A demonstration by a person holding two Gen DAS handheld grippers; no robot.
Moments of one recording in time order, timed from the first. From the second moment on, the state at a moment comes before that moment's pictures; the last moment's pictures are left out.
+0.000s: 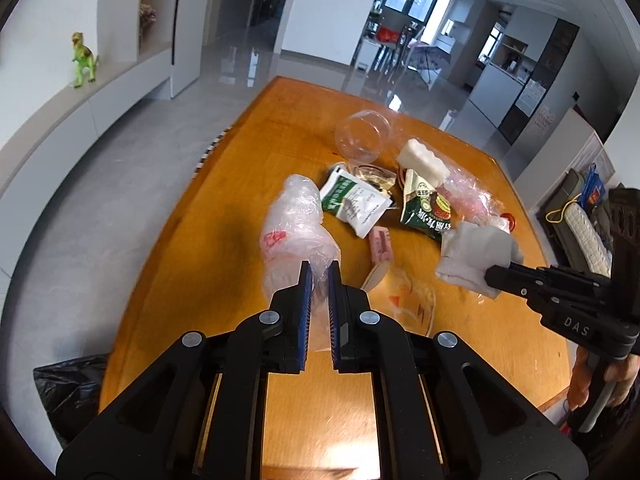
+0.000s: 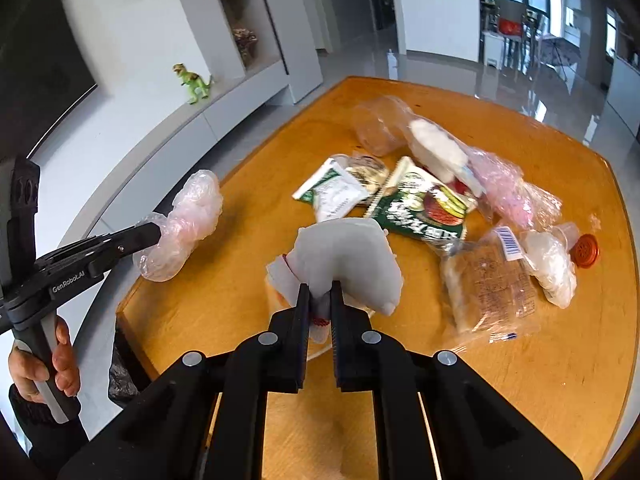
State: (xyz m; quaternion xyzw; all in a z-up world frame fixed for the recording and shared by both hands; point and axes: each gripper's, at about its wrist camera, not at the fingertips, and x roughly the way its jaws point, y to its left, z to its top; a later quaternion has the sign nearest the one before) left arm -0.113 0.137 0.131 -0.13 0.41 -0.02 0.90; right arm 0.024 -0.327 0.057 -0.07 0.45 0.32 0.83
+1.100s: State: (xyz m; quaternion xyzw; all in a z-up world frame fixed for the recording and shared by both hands) left arm -0.443 0.327 0.029 -0.26 0.43 0.32 0.81; right arm -0.219 -0.037 -0.040 -0.26 0.48 0.57 0.61
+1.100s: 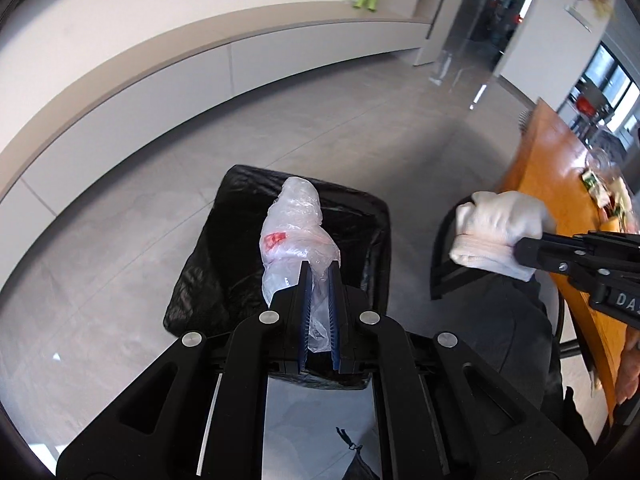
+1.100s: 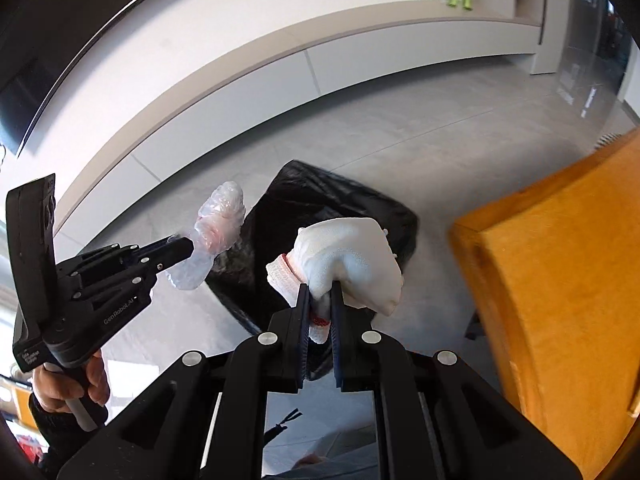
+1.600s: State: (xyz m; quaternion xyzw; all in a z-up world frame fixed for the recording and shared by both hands) left arm -0.460 0.337 0.039 -0.23 0.41 0.39 0.79; right arm -0.226 -0.009 -0.037 -0.26 0.47 0.56 0.63
